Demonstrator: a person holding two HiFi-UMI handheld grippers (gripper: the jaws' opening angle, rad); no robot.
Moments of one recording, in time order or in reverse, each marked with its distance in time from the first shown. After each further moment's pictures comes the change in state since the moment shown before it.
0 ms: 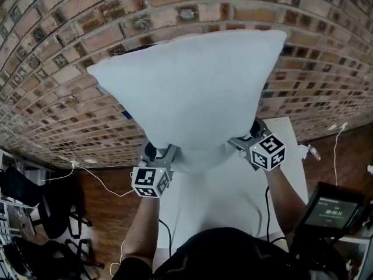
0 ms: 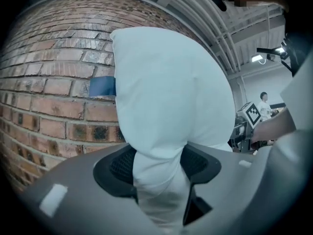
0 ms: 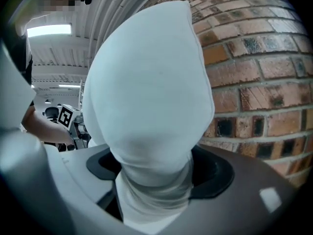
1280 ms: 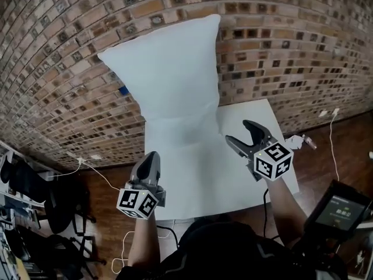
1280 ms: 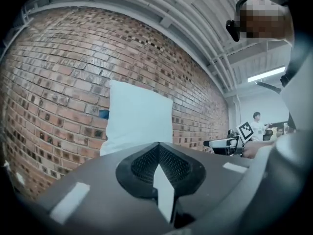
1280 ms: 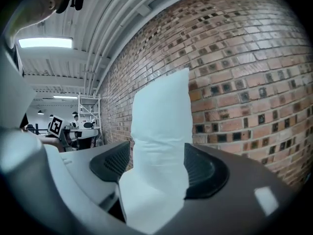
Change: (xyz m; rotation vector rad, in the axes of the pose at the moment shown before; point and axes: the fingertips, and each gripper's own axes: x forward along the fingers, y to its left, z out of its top) left arm -0.193 -0.151 0.053 -0.127 -0.102 -0.028; right arm -0.218 0.091 0.015 0.088 -0.088 -0.083
